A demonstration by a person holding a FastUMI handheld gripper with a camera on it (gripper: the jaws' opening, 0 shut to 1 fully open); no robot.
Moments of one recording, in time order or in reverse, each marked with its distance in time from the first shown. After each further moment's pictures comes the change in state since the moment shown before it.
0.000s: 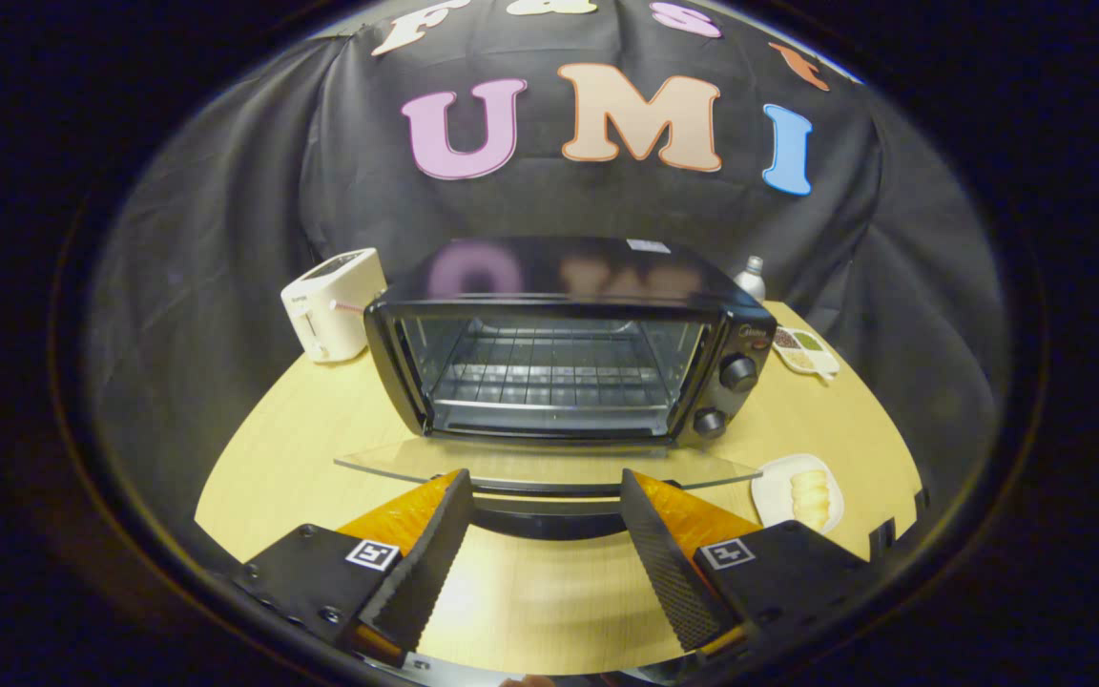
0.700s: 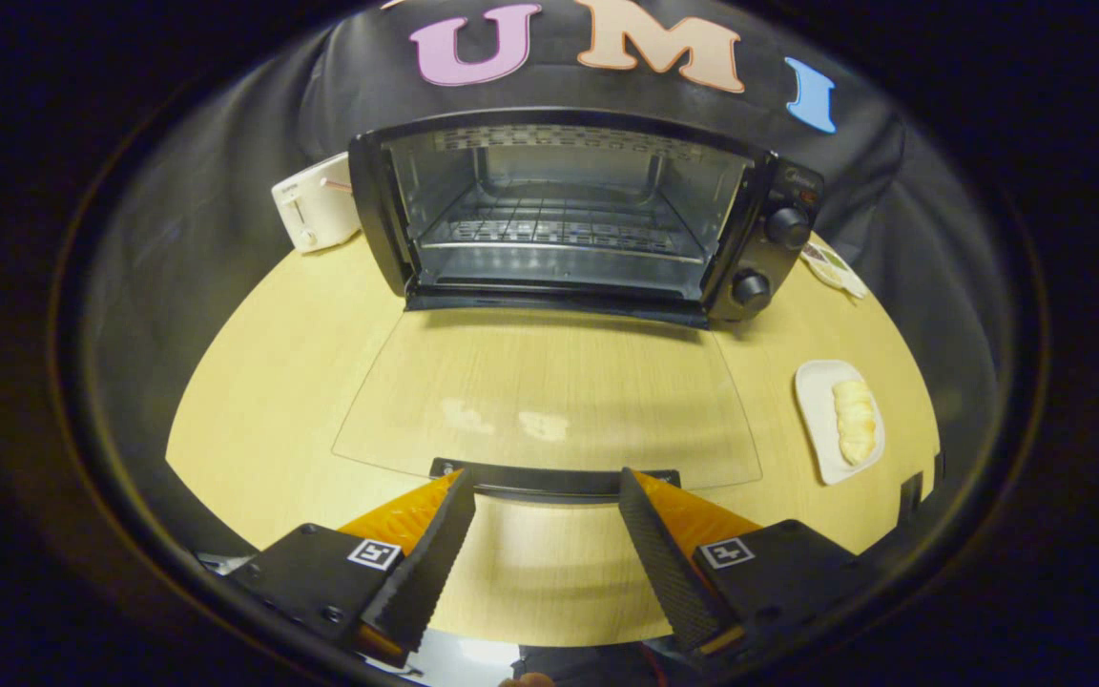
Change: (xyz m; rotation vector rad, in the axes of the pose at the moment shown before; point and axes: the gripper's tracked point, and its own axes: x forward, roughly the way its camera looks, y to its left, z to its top) arm 0.020 0.001 -0.110 -0.044 0.257 0.011
